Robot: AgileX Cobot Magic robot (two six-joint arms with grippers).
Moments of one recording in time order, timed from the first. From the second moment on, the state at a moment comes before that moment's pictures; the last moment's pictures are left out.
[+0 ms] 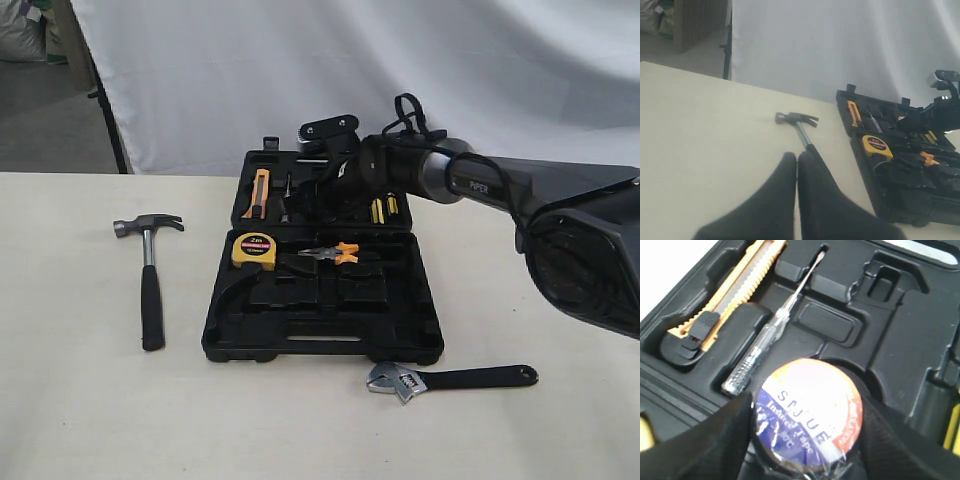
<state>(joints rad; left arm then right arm) 0.13 0.00 -0.01 0.02 0.10 -0.31 0.57 2.49 -2.03 0.08 0.40 -0.10</state>
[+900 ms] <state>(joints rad) 0.13 0.00 -0.01 0.02 0.10 -0.31 0.55 2.41 -2.03 0.11 0.43 -0.19</state>
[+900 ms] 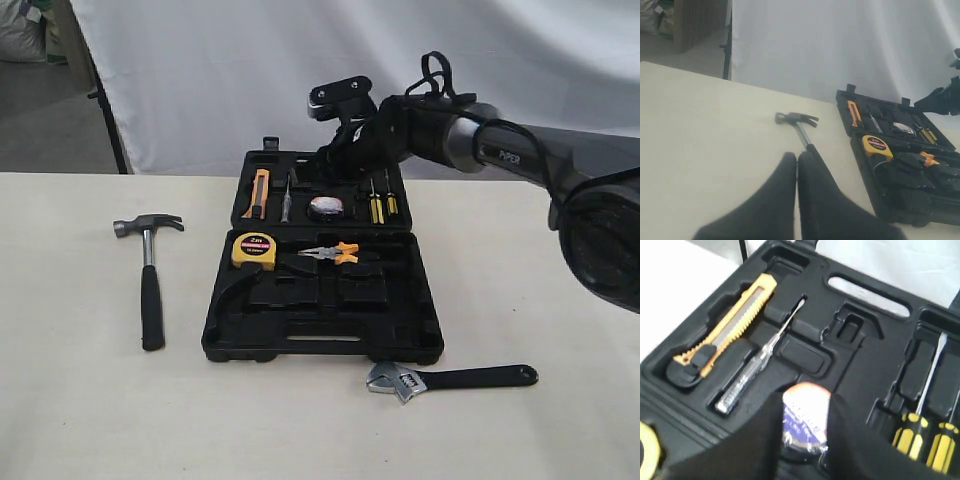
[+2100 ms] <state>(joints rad) 0.13 0.00 -0.01 0.02 0.10 -0.31 0.41 2.39 -2.08 0.87 0.70 -1.02</state>
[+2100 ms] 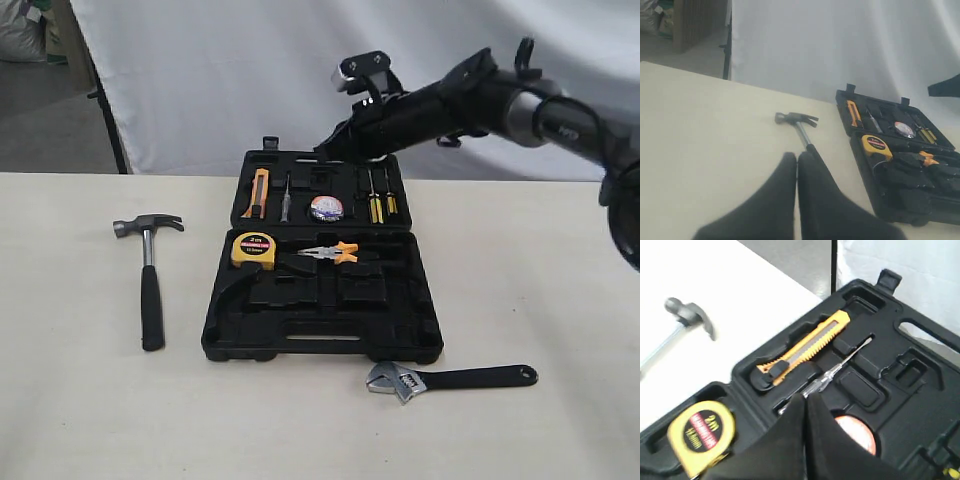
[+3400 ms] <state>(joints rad) 0.13 0.00 -0.01 0.02 0.10 -0.31 0.61 1.76 -1.03 0.21 0.63 -0.61</state>
